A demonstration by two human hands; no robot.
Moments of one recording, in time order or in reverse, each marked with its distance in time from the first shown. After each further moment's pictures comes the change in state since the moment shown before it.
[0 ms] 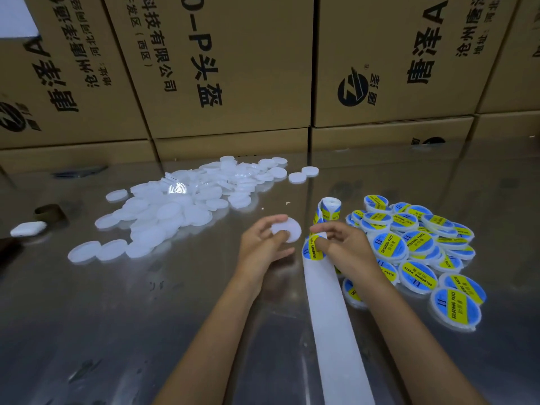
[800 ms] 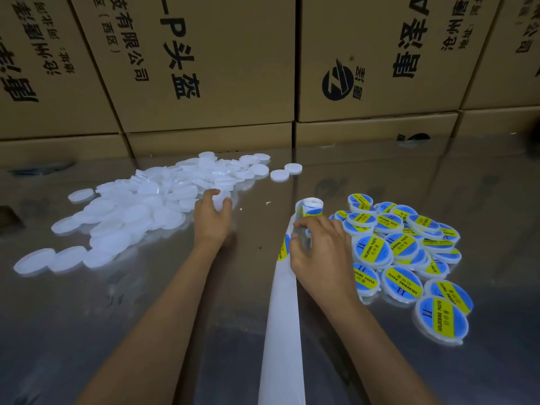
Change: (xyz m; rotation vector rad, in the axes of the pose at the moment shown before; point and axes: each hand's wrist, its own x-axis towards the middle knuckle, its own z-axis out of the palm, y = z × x) left_hand 0.122 -0.014 -0.039 0.750 0.353 0.249; right_hand 0.001 0.008 0.011 -0.657 0.260 -0.401
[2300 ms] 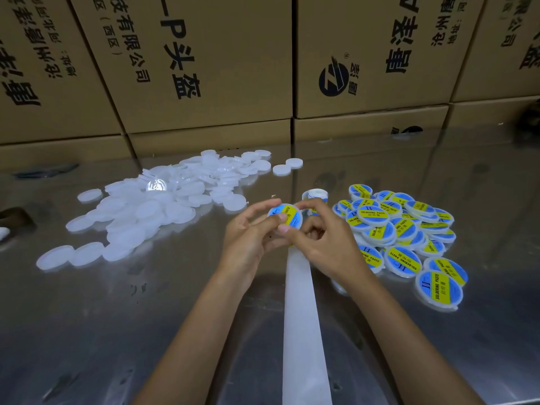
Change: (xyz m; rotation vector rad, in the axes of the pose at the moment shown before) left_hand -0.117 0.071 -0.046 -0.939 -0.464 -0.251; right_hand -0.006 -0.006 -0.009 0.582 -0.184 0.019
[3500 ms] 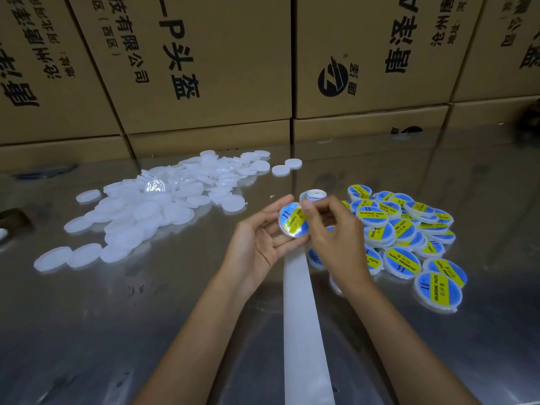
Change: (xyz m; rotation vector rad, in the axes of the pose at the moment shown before) left_hand -0.004 0.004 0.010 -0.281 -0.177 -0.219; right_hand 0.003 -0.005 0.001 -0.019 0.318 0.006
